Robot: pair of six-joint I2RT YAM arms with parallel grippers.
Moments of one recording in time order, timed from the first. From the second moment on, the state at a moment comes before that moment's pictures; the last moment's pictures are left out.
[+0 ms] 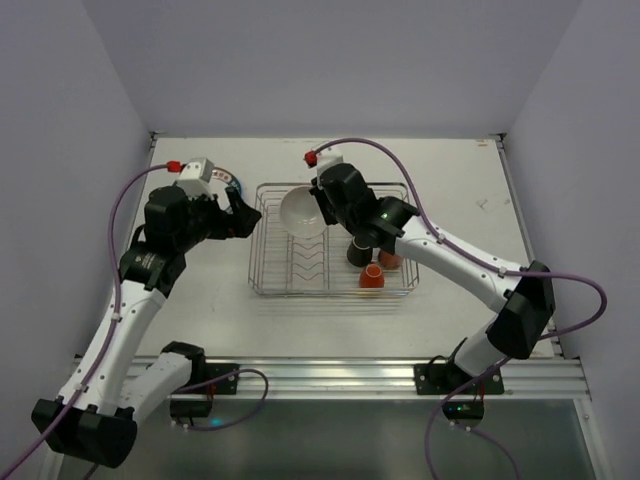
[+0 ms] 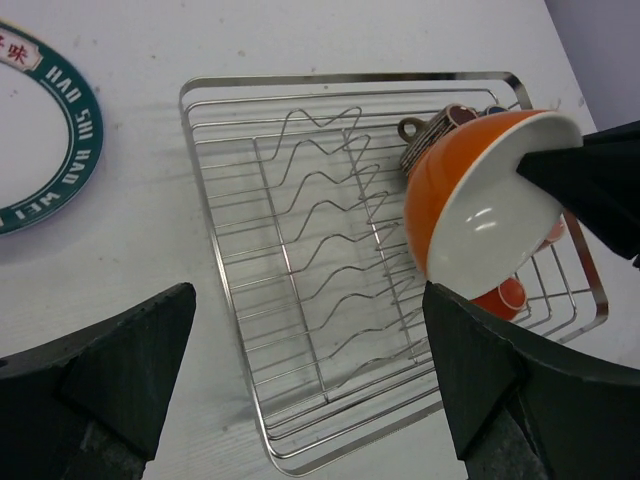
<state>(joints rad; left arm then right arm) -0.19 0.88 0.91 -0.43 0.26 -0.35 0.88 1.56 1.43 -0.38 0.40 0.07</state>
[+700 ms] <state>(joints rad) -0.62 1.18 1.11 -0.48 -0.14 -0.33 0.88 1.63 1.53 -0.74 0.36 0.29</state>
